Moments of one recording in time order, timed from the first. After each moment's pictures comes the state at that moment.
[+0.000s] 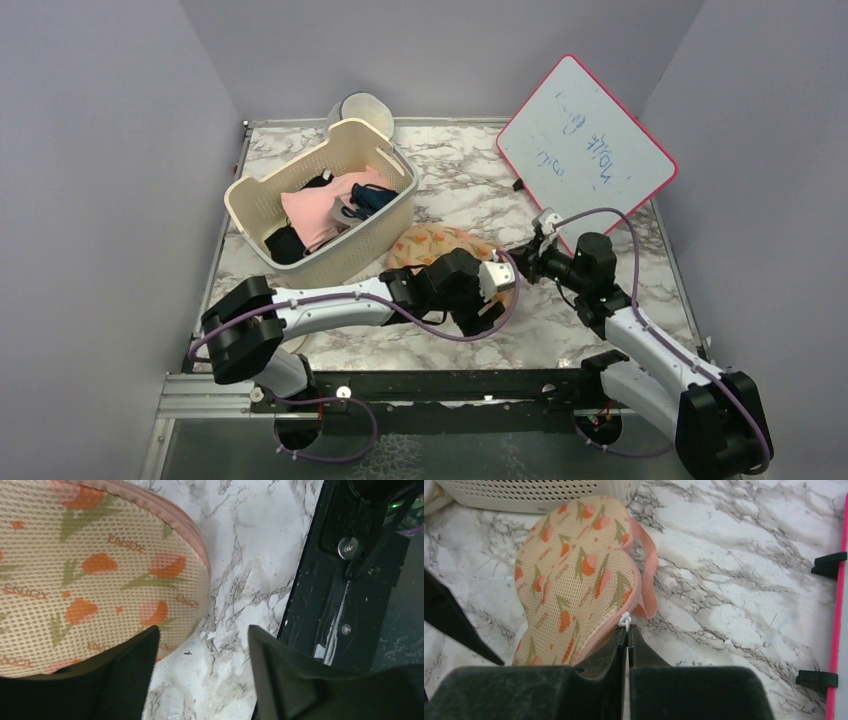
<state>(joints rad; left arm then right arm) -1.15 1.48 0.91 -0.09 0.17 -0.03 0.30 0.96 0.33 0.33 -0.54 -0.10</state>
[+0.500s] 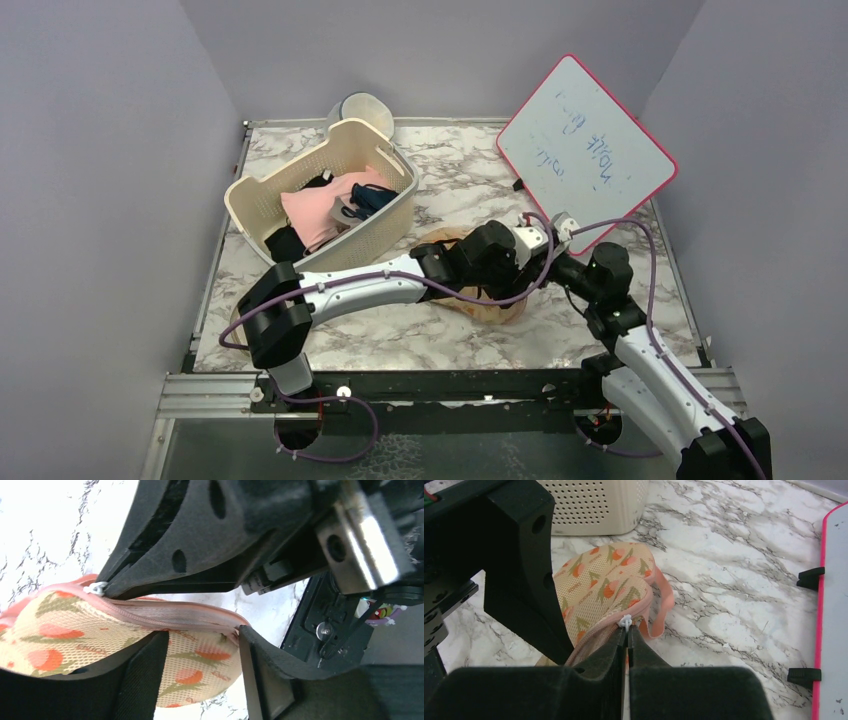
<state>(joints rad) -1.14 1.67 1.29 -0.22 0.09 -0.18 0.28 0.71 0.32 0.23 -0.57 -0.05</state>
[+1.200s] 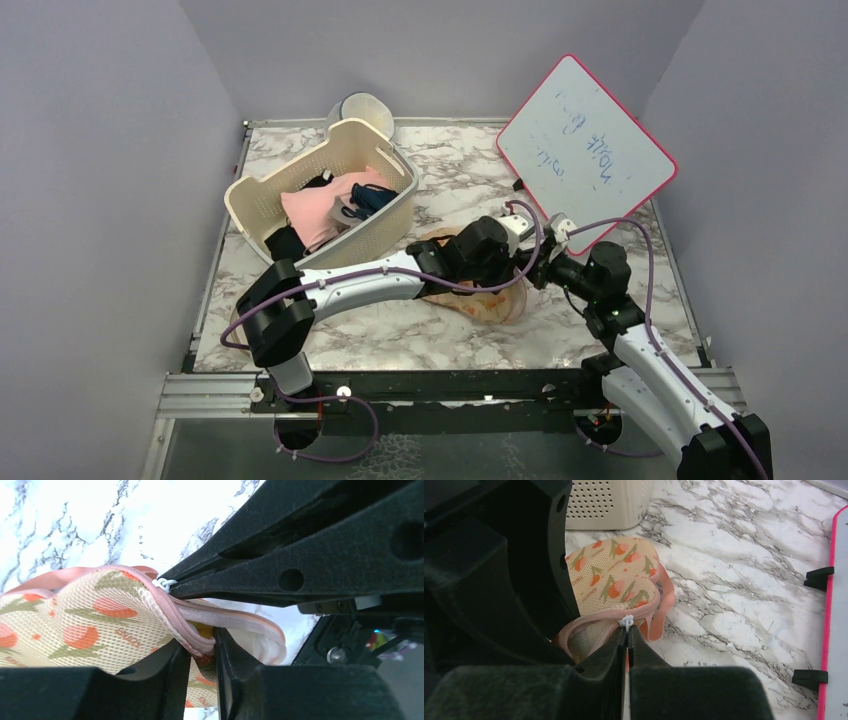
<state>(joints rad) -1.11 1.67 1.25 -0.20 0.01 -0.31 0.29 0.73 0.32 0.23 -0.58 -0.06</state>
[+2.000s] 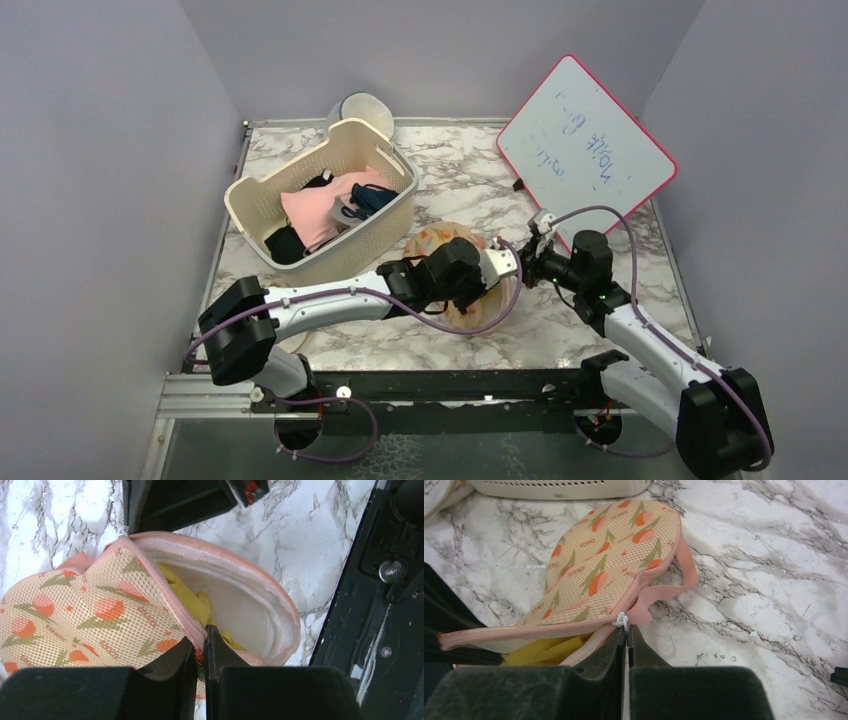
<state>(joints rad) -1.13 1.48 1.01 -0.14 0.05 0.03 0.30 0.91 0.35 0.24 -0.57 -0.07</state>
